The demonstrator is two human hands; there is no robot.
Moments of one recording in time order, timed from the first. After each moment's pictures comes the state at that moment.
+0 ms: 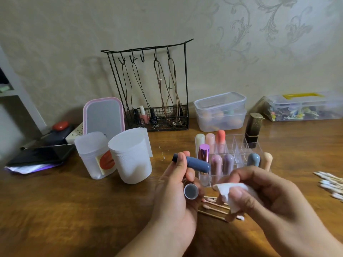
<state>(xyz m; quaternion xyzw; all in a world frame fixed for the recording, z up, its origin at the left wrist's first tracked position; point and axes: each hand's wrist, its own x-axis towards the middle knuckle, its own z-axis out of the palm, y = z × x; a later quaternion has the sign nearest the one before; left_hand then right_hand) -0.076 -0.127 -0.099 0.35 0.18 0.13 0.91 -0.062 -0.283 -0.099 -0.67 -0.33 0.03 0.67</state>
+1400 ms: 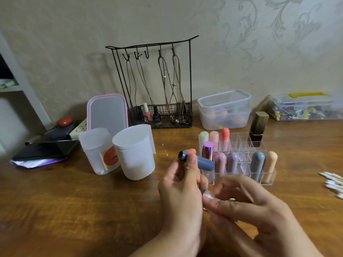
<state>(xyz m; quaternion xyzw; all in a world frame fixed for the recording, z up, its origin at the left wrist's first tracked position) -0.080 -0.145 -0.105 0.46 0.15 0.27 0.83 -0.078 -0.263 -0.110 -0.74 -0.41 -0.19 0.49</state>
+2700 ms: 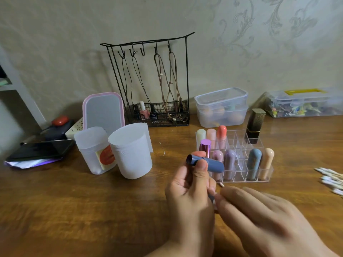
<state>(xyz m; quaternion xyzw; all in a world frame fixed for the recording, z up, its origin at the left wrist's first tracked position) -0.084 -0.160 -0.112 0.45 0.08 0.27 0.85 -0.077 -0.276 -0.107 -0.80 -0.47 -0.34 0.15</state>
